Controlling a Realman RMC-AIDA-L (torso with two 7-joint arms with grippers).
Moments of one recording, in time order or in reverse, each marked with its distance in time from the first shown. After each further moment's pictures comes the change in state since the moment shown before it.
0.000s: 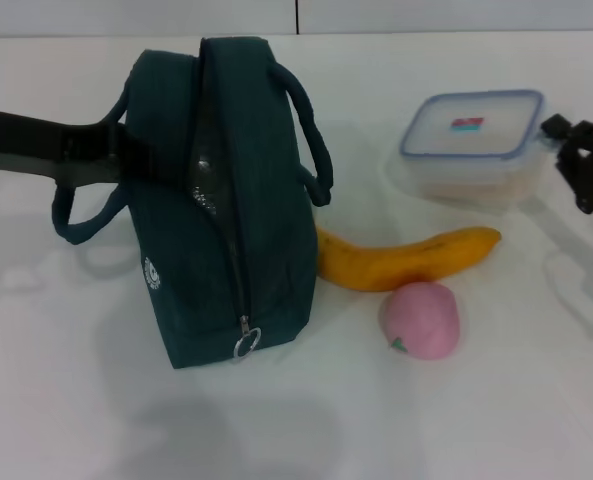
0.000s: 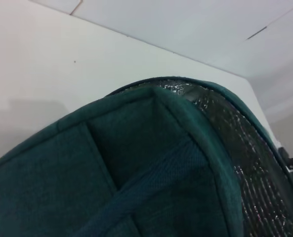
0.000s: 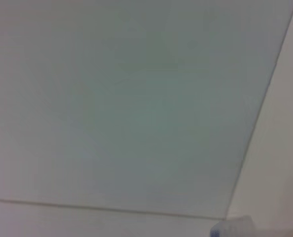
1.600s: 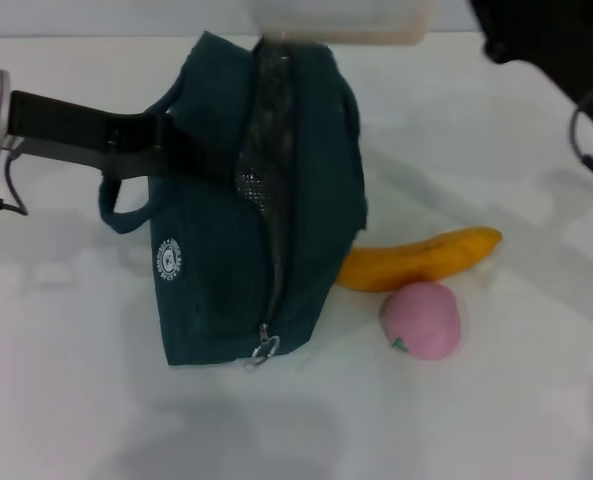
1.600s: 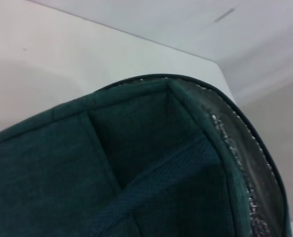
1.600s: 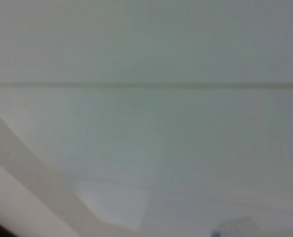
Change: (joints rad) left arm -0.043 -0.016 0.050 0.003 -0.053 0.030 -0.035; right arm 0.295 0.001 -0.036 0.116 0.063 -0.449 0.070
